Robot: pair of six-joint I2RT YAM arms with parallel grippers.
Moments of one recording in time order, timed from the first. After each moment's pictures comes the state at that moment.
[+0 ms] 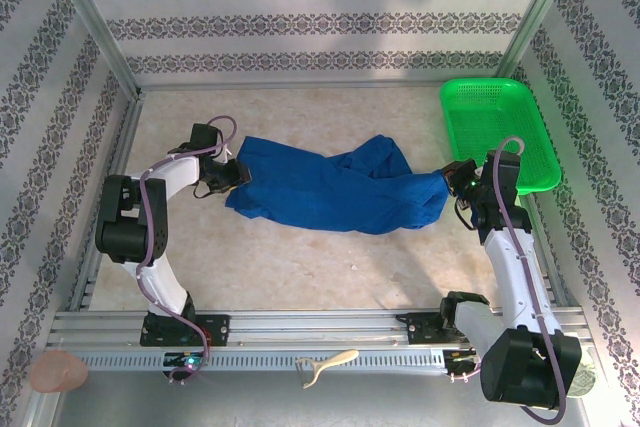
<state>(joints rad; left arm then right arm) -0.05 1.78 1.07 -0.43 0.37 -0.42 -0.16 0.95 0.70 -0.37 -0.31 0.98</state>
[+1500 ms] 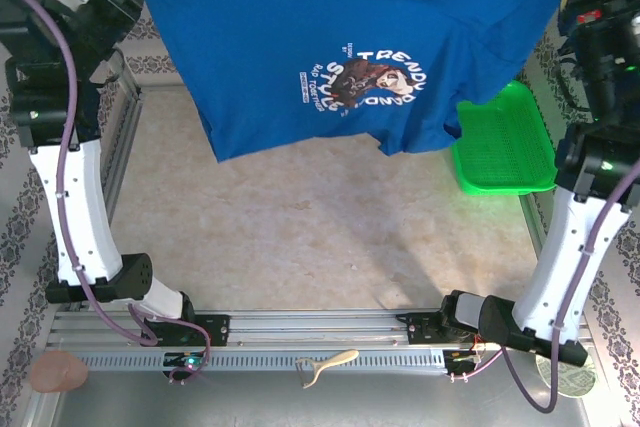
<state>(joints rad) 0.14 1.52 2.33 -0.65 0.42 -0.82 -0.32 1.25 2.02 -0.22 -0.49 1.39</state>
